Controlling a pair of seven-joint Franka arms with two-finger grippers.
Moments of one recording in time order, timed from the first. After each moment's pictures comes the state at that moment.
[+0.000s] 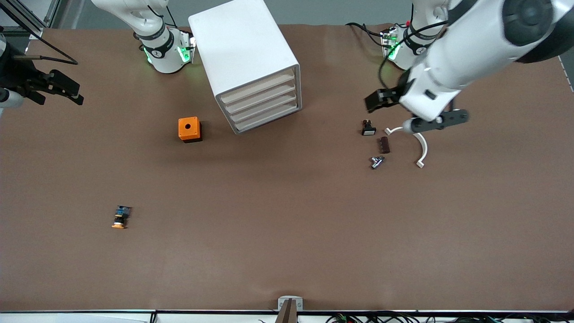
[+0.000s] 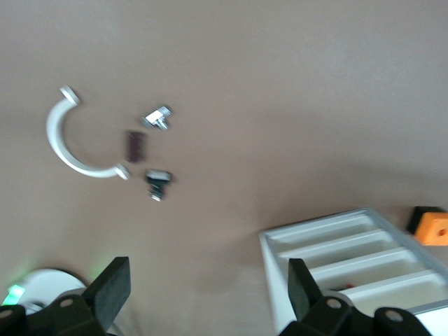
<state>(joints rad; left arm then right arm) -0.19 0.15 -0.19 -1.39 -0.19 1.43 -0.56 0.01 -0.15 -0.01 -1.72 0.02 1.53 0.03</state>
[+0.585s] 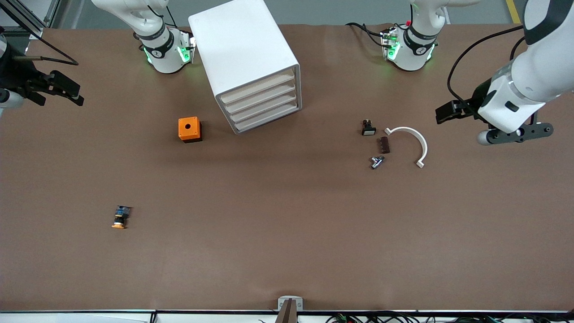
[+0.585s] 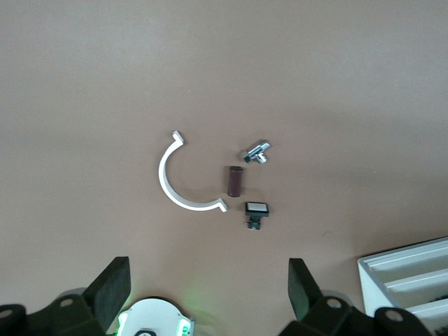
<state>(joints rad) 0.00 0.10 -0.19 -1.50 -0.05 1.43 -0.32 0.01 -0.15 -0.01 -1.72 0.02 1.55 0.03</state>
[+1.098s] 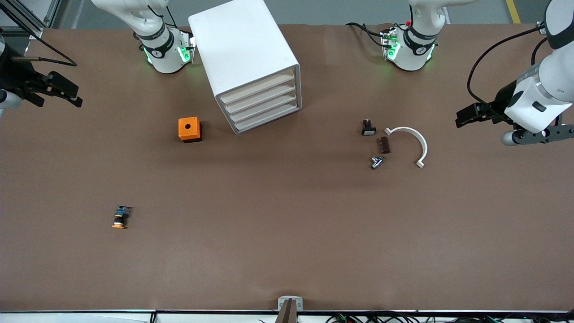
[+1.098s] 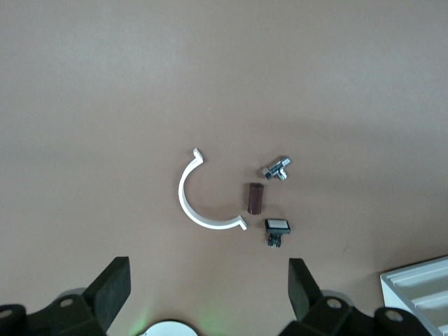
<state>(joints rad) 0.07 0.05 -0.19 -1.61 -0.05 1.54 -0.22 0.01 -0.15 -0.02 -1.72 0.02 1.56 0.03</state>
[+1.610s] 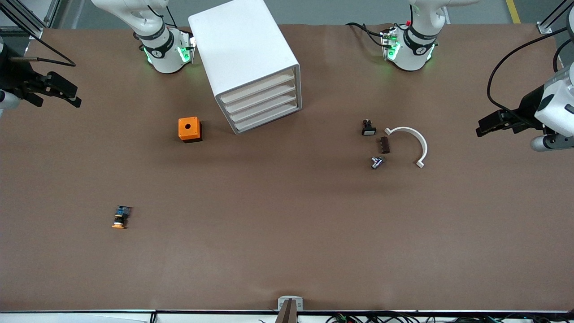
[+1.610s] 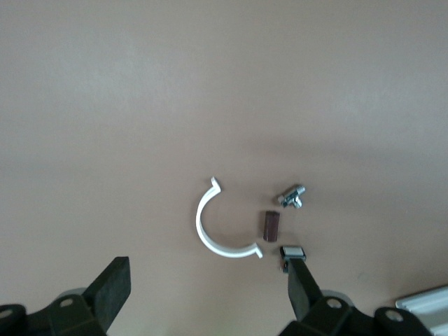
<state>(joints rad) 0.01 0.04 -0.05 -1.62 -0.05 1.64 -0.14 0.01 -0.15 -0.02 -1.72 0.02 1.56 0.03</state>
